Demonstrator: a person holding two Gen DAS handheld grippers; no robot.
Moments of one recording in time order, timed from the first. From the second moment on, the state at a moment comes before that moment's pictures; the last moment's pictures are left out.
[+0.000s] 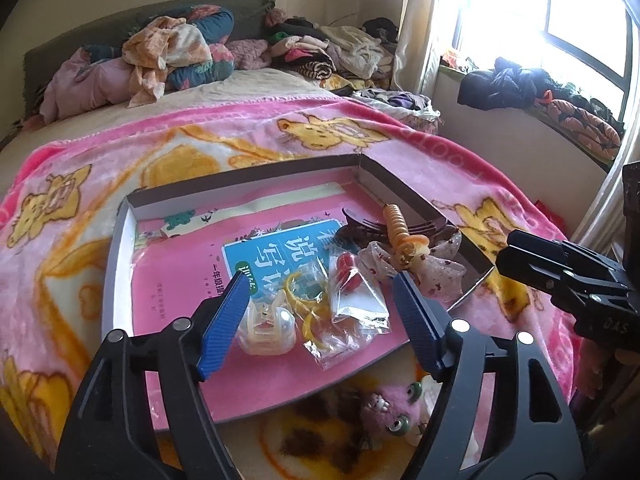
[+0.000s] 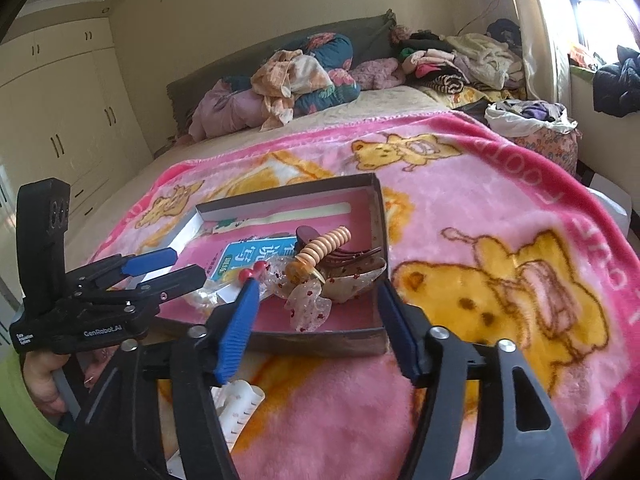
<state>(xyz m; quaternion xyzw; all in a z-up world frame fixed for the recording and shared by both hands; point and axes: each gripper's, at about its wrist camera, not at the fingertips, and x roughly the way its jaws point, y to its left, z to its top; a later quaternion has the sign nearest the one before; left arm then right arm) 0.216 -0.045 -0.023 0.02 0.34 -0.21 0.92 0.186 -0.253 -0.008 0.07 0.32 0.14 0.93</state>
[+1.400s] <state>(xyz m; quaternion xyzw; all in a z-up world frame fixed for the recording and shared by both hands) 0.146 0.014 -0.007 -0.02 0.31 -0.15 0.94 0.125 -0.213 0.006 0.04 0.30 0.16 0.94</state>
